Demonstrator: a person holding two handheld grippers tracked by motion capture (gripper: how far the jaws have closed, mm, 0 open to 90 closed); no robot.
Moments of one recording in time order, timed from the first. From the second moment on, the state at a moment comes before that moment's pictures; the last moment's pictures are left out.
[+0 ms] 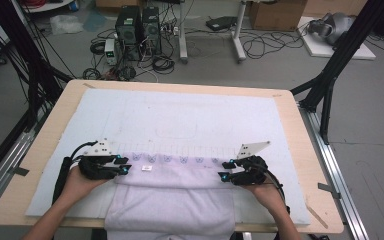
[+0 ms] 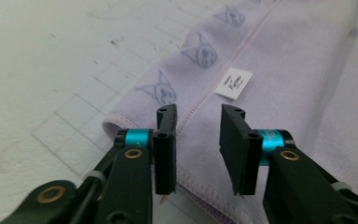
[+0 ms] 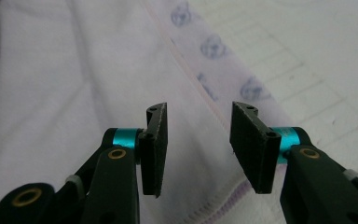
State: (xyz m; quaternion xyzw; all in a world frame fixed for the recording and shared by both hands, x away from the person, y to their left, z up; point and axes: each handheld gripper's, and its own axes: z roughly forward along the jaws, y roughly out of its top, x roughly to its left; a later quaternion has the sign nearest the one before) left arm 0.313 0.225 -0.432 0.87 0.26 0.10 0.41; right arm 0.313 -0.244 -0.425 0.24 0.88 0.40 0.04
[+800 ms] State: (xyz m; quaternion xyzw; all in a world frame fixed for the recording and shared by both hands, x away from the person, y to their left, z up) left arm 0.299 0.234 -0.405 0.85 0.26 0.13 0.45; right arm 0.301 -0.251 -0.408 0.22 0.87 0.44 0.08
